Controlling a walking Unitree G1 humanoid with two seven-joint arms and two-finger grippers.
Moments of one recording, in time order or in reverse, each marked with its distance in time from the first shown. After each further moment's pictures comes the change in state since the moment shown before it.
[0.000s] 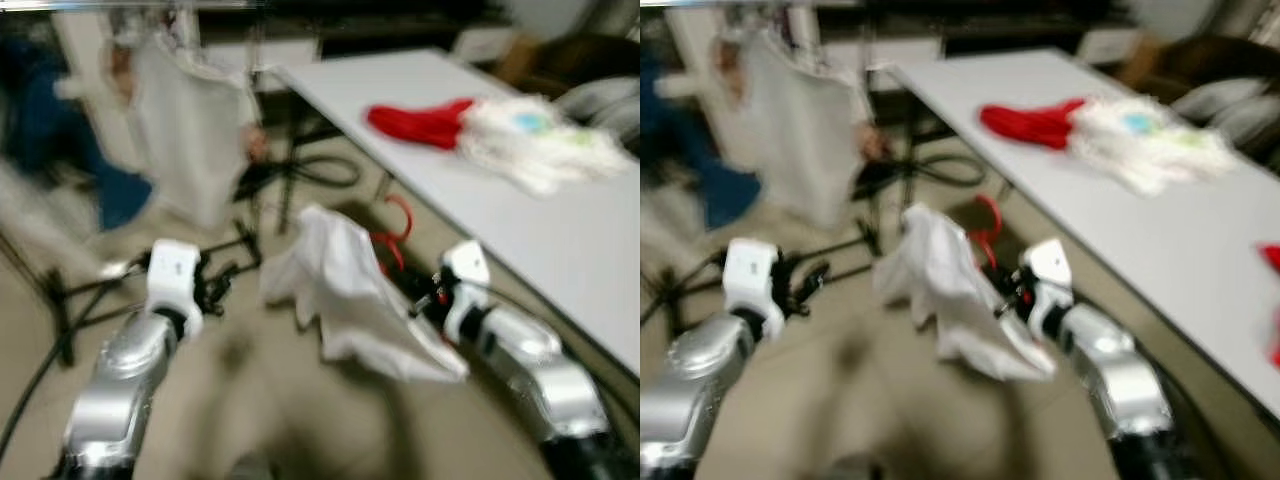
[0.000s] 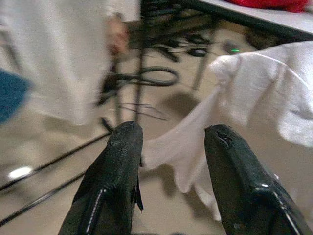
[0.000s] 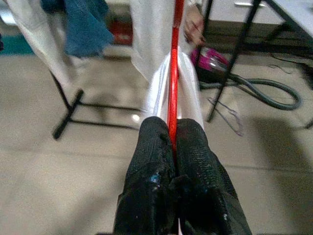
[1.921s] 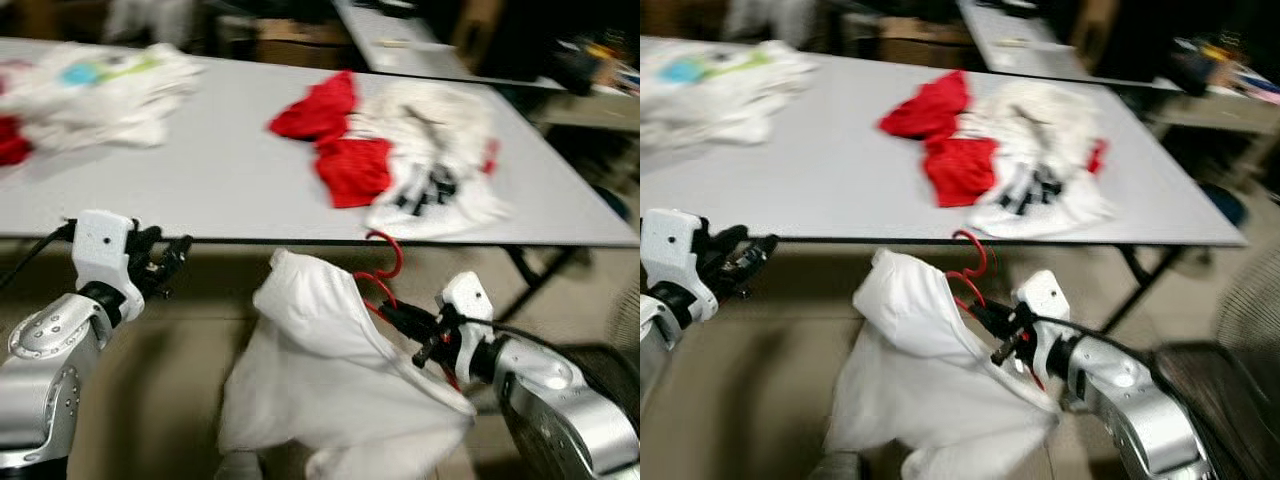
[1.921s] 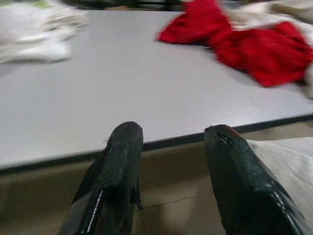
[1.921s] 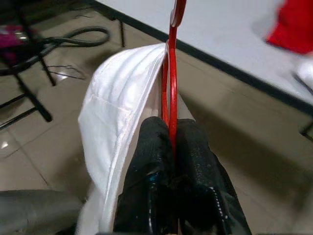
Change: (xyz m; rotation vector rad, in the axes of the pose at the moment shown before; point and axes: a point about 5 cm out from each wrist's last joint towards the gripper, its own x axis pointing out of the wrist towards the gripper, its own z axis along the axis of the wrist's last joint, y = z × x) left arm -0.039 0.042 0.043 0.010 -0.054 0.033; right arm -0.036 0.028 0.003 -0.071 0.086 0.177
